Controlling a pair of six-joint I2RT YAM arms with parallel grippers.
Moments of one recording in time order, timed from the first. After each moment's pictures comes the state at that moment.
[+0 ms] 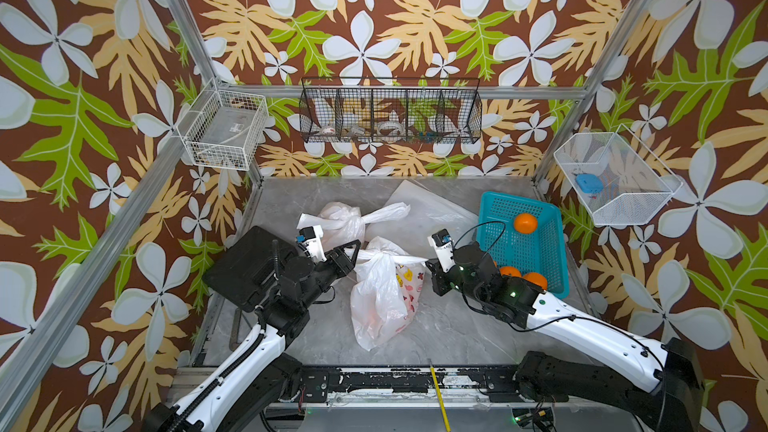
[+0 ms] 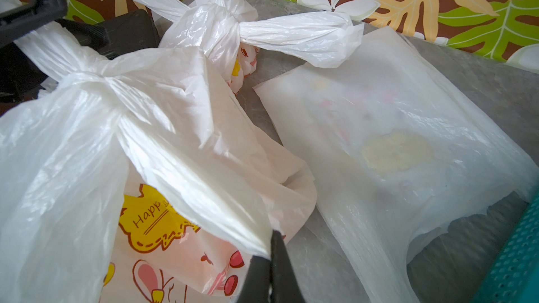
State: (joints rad) left arm -0.42 0.79 0.42 0.26 0.14 -0.93; right arm 0.84 1.09 0.80 -0.28 0.15 0.21
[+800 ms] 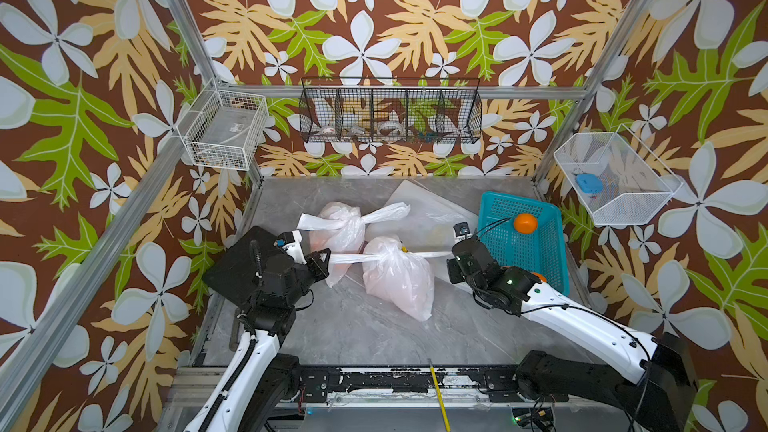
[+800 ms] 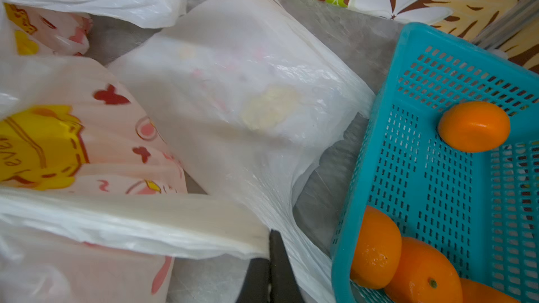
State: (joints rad) left arm -0.11 0.73 0.41 -0.01 0.26 -0.73; right arm 0.70 1.16 0.82 -0.47 0.49 0.31
